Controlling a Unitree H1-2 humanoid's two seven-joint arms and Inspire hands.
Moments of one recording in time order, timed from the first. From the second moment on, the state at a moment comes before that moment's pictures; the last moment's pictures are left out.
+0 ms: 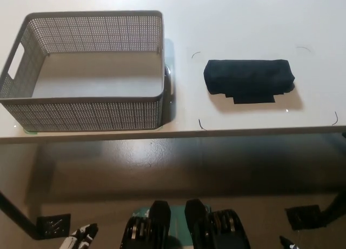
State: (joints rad) left_arm -0.03 0.28 -0.11 0.64 0.15 -0.36 0.00; right_arm 0.09 -0.23 0.15 0.55 -0.16 -0.34 -0.02
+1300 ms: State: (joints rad) left_arm -0.03 0.31 -0.16 0.64 0.19 -0.42 0.11; right_arm 0.21 -0.34 -0.08 -0.45 -0.33 -0.31 -0.02
